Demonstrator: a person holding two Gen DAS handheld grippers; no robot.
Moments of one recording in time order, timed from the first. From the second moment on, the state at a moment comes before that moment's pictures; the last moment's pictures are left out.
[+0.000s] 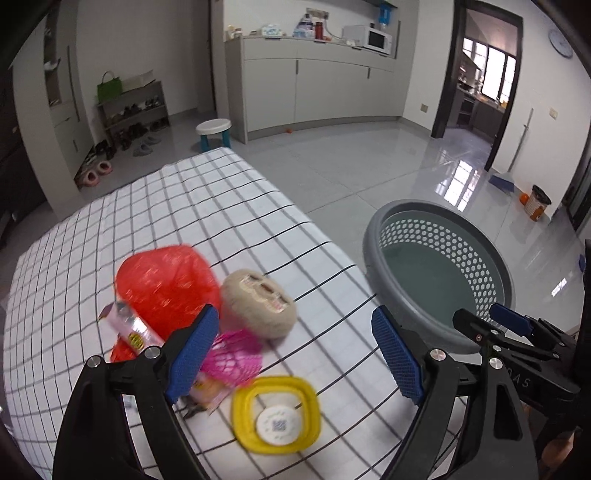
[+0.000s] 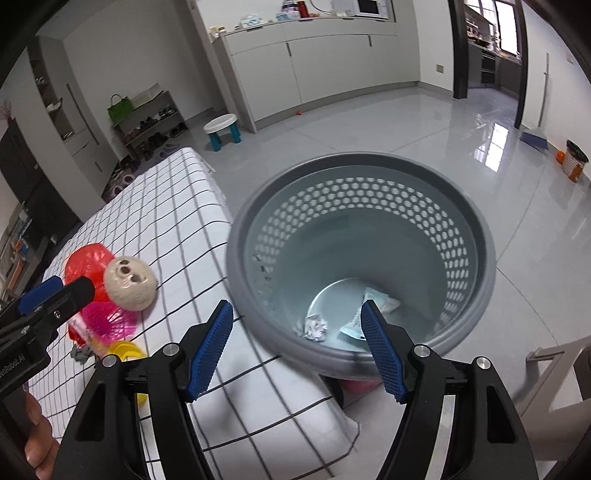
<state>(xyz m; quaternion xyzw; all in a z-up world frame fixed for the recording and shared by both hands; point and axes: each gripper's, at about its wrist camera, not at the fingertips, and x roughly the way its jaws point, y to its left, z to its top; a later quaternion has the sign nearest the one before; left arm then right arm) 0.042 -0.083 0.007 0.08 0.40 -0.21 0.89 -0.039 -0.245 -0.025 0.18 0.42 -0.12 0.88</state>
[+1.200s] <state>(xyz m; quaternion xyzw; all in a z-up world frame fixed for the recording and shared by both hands) 0.021 0.074 -0.033 0.04 0.43 -0.04 0.90 -0.011 -0.086 -0.035 0.01 0.46 0.06 0.88</state>
